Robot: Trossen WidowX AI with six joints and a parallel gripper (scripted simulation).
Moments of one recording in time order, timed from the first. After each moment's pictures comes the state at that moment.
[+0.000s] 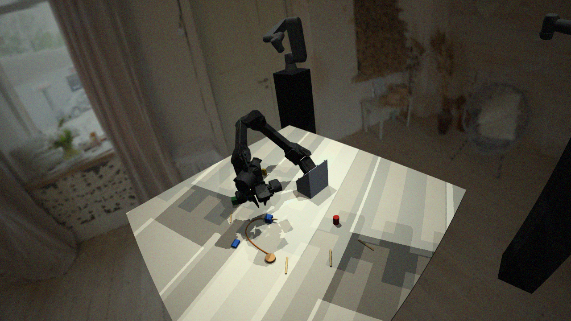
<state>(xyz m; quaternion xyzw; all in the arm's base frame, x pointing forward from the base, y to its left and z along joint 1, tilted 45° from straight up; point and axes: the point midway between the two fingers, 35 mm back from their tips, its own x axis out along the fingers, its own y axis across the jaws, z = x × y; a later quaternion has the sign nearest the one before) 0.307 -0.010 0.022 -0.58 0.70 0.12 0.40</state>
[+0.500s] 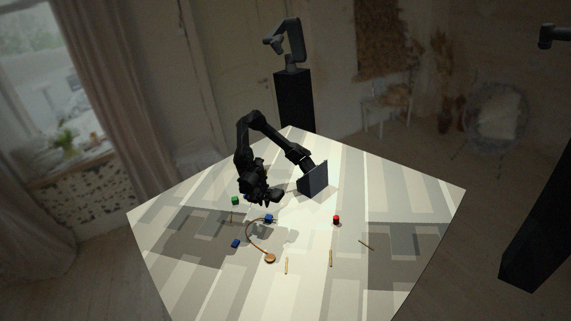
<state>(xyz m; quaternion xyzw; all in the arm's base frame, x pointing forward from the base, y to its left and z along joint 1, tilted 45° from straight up) 0.301 -0.001 0.015 -0.36 0.69 -0.17 0.60</state>
